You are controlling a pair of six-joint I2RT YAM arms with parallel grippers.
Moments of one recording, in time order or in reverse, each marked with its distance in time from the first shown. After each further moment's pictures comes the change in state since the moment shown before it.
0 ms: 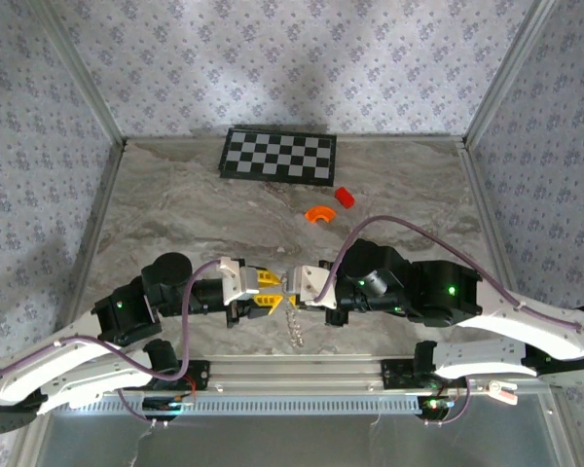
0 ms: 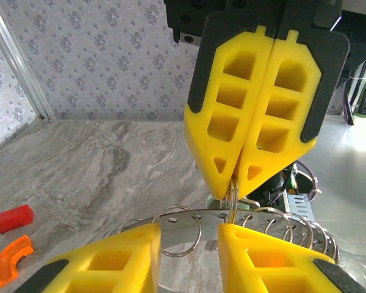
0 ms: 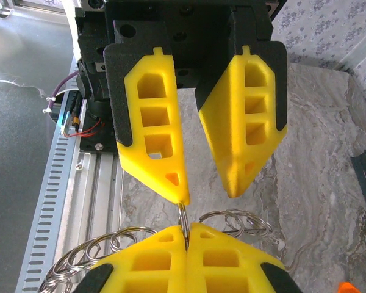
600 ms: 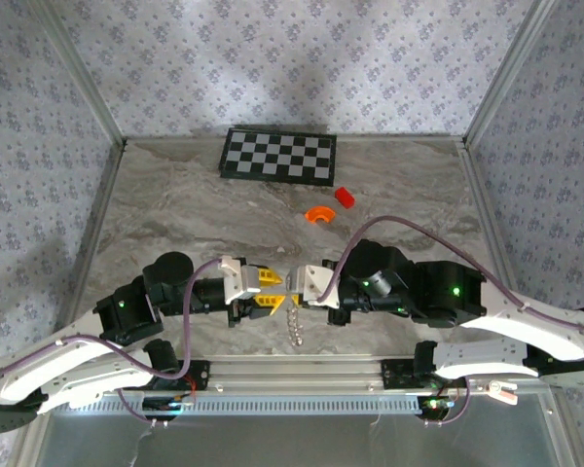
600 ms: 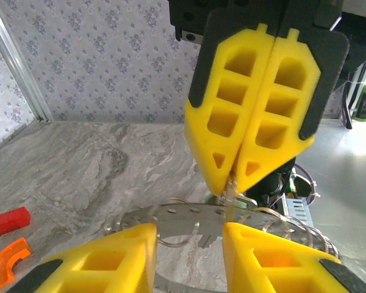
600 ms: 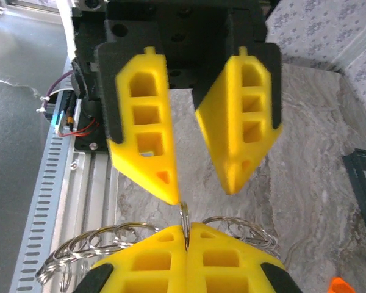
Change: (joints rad) left arm 0.000 0.000 0.000 0.016 0.009 -0.010; right arm 0.000 -0.016 0.000 -0.005 0.024 -0.004
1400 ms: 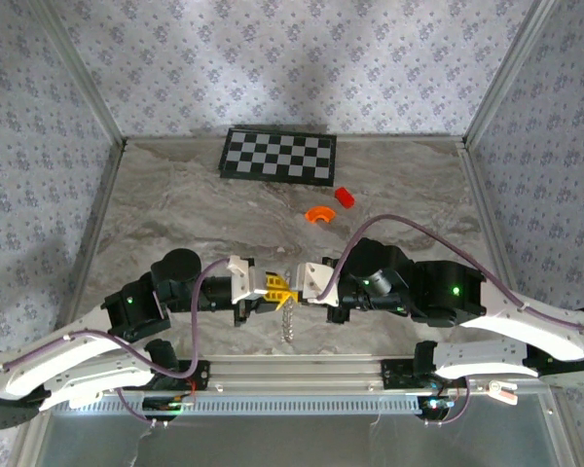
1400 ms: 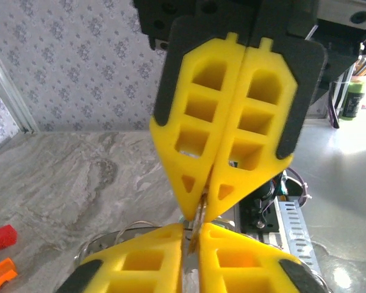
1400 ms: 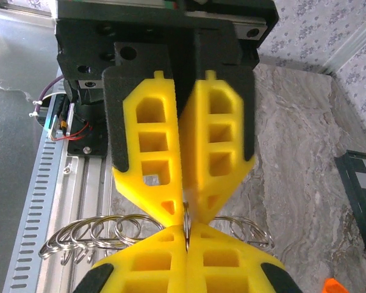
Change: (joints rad) left arm -0.001 0.051 0.015 0.045 0.043 0.023; right arm 0.000 0.003 0.000 0.015 0.007 -0.003
